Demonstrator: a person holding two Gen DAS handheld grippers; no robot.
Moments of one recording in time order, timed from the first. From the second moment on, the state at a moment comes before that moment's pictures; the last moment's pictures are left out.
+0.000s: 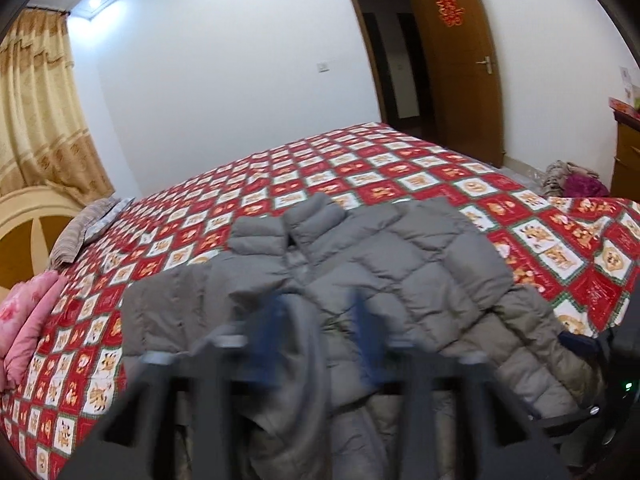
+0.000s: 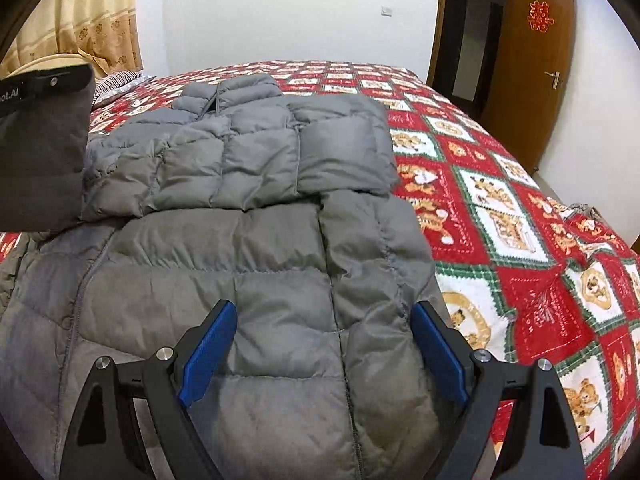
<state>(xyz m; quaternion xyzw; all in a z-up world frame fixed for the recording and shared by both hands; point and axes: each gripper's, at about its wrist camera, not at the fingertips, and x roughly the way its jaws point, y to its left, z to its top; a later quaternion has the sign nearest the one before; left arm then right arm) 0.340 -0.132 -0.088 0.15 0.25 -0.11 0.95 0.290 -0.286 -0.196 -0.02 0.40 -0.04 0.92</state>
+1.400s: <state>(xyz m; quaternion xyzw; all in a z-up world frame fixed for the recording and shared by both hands) 0.368 0.057 -0.150 0.07 0.34 0.03 0.94 0.365 -0.252 -0.173 0.10 0.42 0.09 0.90</state>
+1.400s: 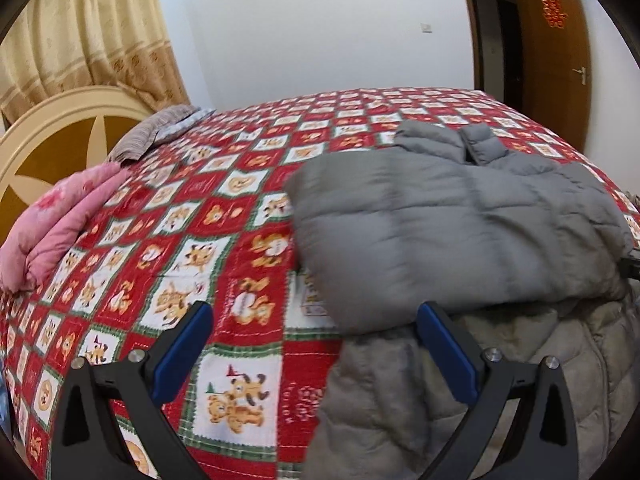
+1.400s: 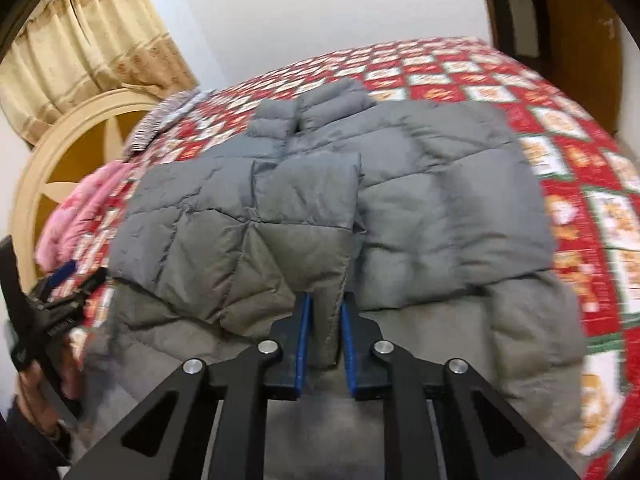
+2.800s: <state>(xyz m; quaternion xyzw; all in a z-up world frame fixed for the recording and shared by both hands) 0.453 -0.005 -0.191 0.04 0.39 -0.03 0.92 0.426 -0.222 -0.191 0.05 0.40 0.02 0.92</state>
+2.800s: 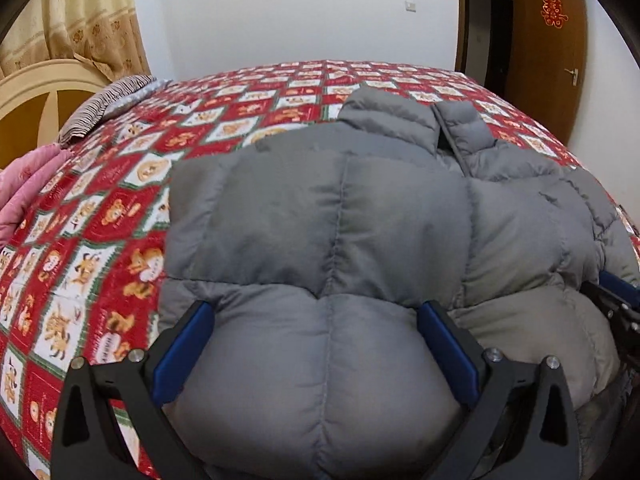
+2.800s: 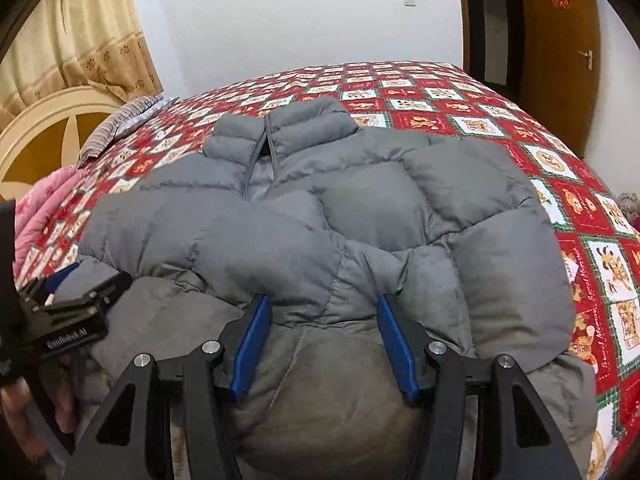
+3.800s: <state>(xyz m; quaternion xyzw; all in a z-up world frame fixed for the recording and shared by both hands) 0.462 -0.014 -0.208 0.06 0.42 -0.02 0.91 0.428 -0.200 -0.213 -0.03 0.41 -0.02 0.91</state>
